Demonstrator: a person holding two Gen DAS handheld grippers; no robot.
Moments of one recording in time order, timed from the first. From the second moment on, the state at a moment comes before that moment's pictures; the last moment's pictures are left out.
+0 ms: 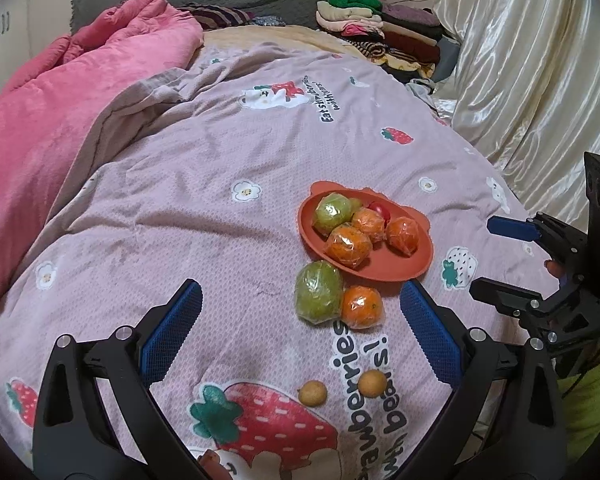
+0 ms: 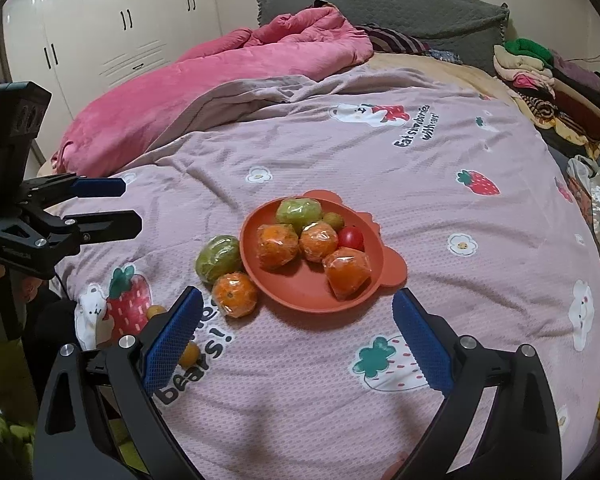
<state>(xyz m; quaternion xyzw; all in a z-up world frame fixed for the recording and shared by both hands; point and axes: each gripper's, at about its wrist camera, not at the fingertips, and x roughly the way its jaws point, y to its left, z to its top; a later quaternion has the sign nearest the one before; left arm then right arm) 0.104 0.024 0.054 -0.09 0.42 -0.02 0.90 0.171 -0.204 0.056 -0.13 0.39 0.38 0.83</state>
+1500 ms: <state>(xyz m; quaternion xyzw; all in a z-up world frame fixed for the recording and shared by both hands) 0.058 0.014 0.009 -0.07 0.45 -0.02 0.89 0.139 -0.196 0.028 -0.12 0.42 0.39 0.81</state>
